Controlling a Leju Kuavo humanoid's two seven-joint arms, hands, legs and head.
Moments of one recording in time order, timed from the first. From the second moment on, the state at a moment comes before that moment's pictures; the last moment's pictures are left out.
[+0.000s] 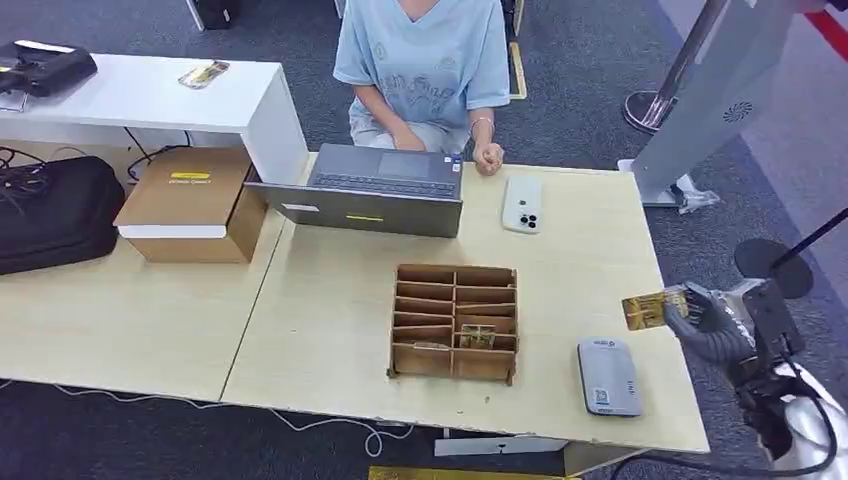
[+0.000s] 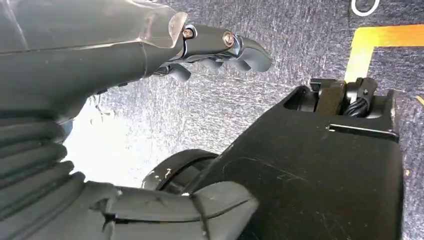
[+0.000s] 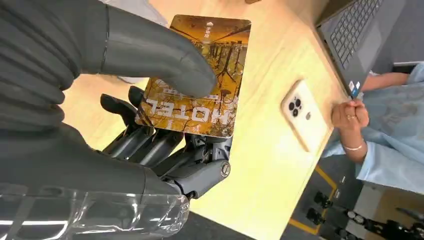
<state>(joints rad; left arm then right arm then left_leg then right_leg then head) -0.23 -0.23 -0.16 -0.21 -1.29 -0.21 0.09 -0.06 -0.44 -0.25 -1.31 -0.07 0.57 -0.09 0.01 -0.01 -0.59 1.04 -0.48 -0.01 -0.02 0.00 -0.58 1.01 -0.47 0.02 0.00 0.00</state>
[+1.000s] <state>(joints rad) -0.25 -0.21 -0.17 -0.21 -1.25 -0.30 0.01 -0.08 -0.52 -0.18 -1.23 -0.15 0.59 -0.08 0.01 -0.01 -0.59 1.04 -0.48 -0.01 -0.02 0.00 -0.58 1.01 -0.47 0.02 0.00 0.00</state>
